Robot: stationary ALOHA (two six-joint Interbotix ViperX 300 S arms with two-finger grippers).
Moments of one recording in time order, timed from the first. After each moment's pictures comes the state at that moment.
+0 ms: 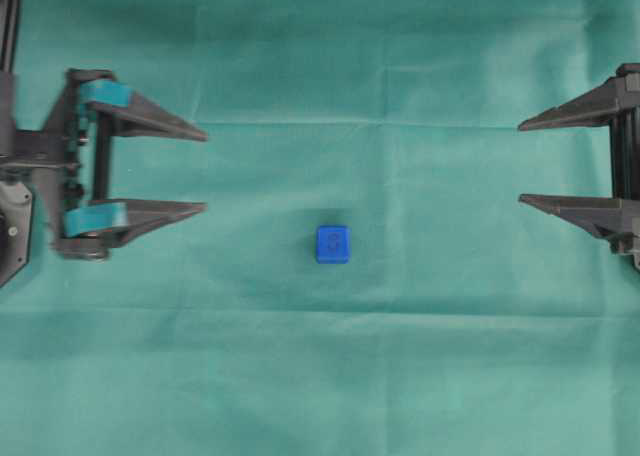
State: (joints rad) left arm 0.00 -0.62 0.94 0.00 -0.23 0.00; right arm -0.03 -0.91 1.13 0.01 -0.20 0.07
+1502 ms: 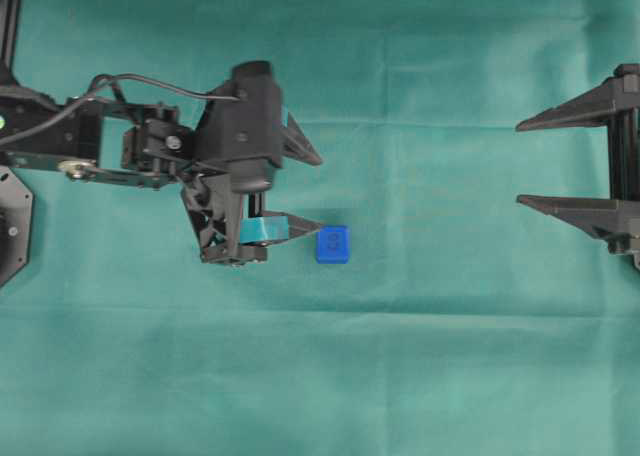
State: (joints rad) left arm 0.01 -0.20 0.44 0.00 0.43 -0.02; right arm -0.03 -0.91 1.13 0.00 -0.20 0.07
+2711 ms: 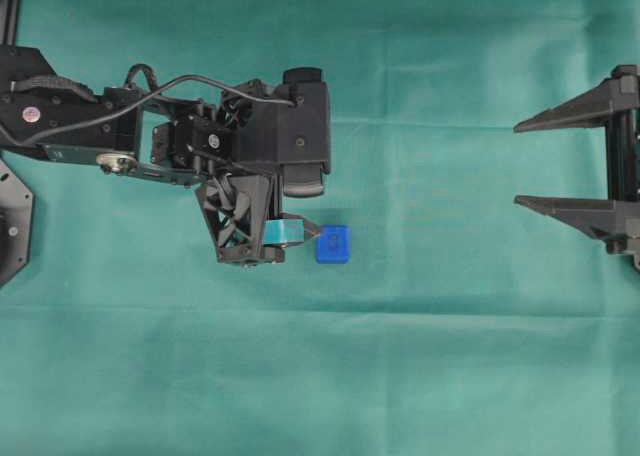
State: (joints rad) left arm 0.00 -0.13 0.31 0.00 0.64 -0.02; right arm -0.03 -0.90 1.13 0.00 -0.20 0.07
